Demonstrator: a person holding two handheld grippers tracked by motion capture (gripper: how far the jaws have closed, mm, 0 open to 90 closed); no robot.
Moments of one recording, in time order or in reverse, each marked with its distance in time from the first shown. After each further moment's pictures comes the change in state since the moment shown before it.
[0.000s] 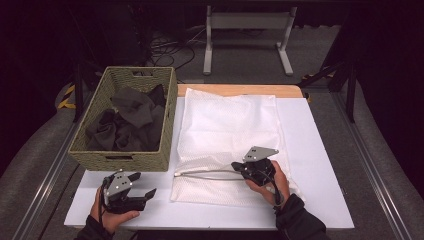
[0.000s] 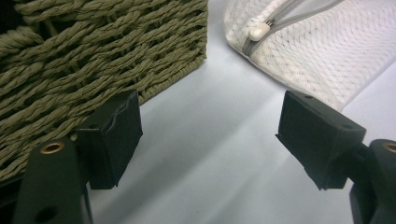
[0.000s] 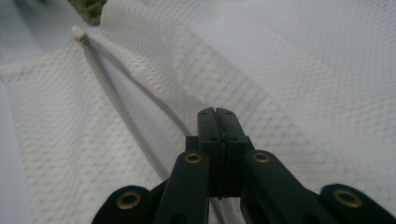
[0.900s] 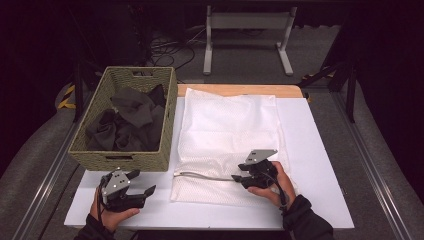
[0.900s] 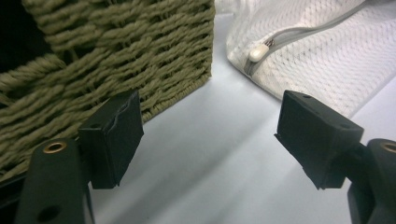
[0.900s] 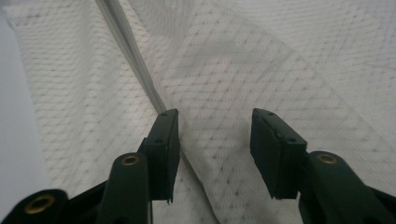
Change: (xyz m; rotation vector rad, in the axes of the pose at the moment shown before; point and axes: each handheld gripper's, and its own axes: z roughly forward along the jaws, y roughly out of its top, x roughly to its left) left arm 0.002 0.003 -0.003 -0.040 0.011 0.003; right arm -0.005 -0.013 0.005 0.132 0.078 -0.026
